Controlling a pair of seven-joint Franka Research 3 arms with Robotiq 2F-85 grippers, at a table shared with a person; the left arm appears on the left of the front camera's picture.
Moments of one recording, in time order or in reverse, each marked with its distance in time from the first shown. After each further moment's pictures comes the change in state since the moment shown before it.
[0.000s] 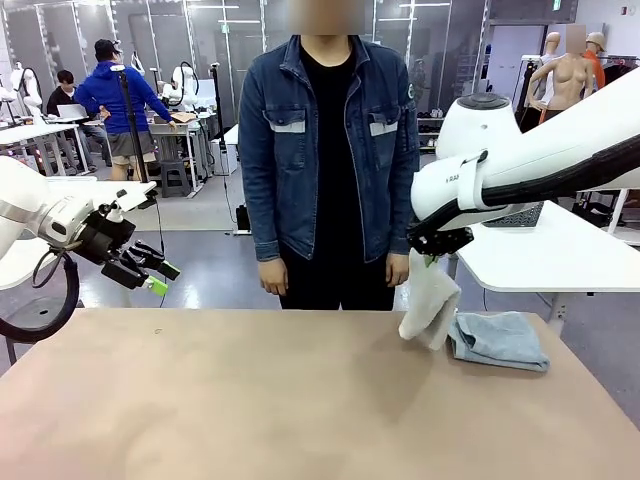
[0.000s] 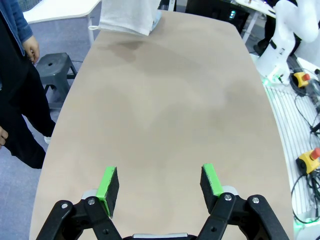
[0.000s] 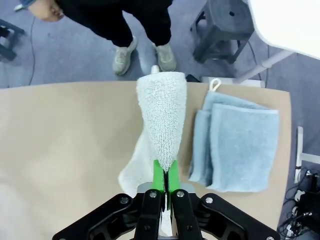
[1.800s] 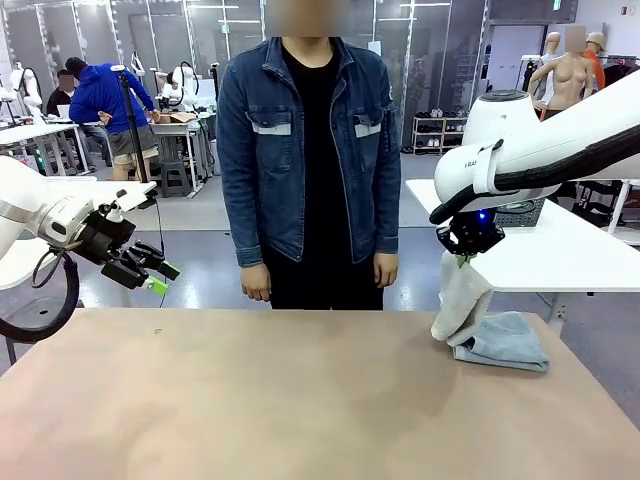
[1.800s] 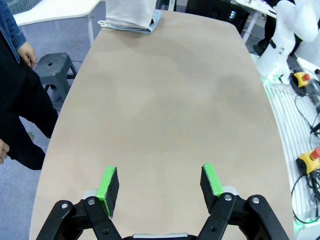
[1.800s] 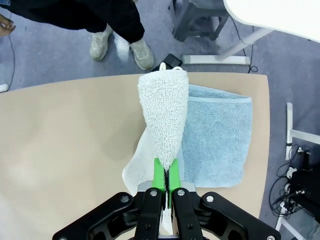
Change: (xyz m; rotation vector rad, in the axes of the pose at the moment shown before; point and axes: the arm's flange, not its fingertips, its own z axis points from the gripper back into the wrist) left arm 0.000 0.000 0.000 0.000 0.000 0.000; right arm 0.027 -0.052 -0.022 -0.067 0.117 -0.047
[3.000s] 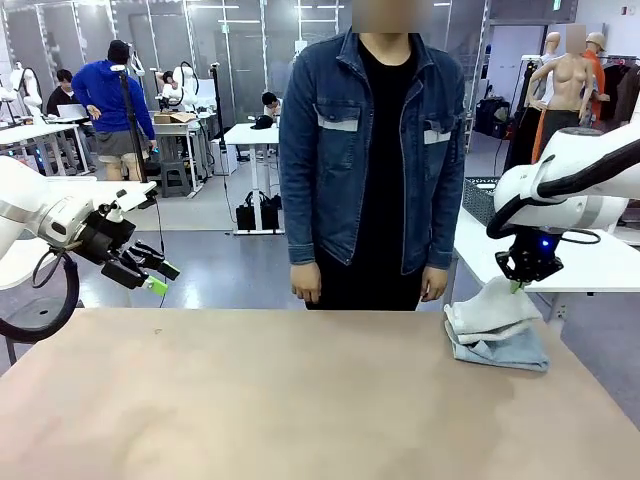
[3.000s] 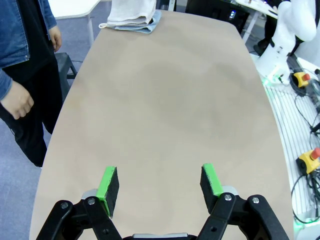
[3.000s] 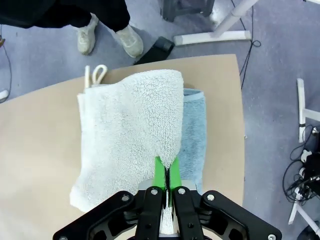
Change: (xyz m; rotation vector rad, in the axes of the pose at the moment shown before) left arm 0.000 0.000 0.000 0.000 0.000 0.000; right arm 0.011 -0.139 -0.080 0.057 0.097 -0.117
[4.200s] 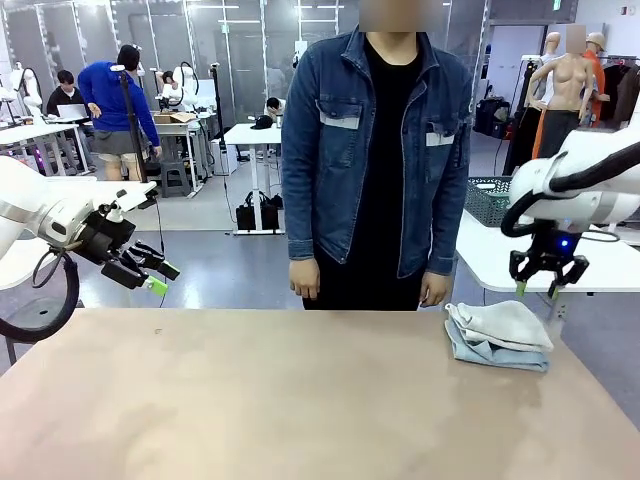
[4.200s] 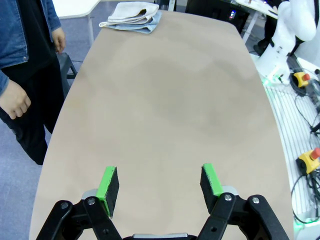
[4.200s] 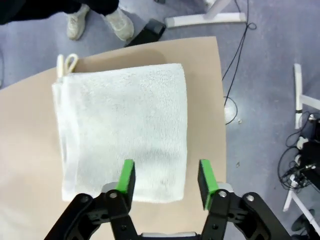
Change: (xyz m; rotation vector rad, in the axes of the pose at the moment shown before) left arm 0.000 0.000 0.000 0.000 0.000 0.000; right arm 0.008 -0.030 0.008 -0.010 0.088 0.008
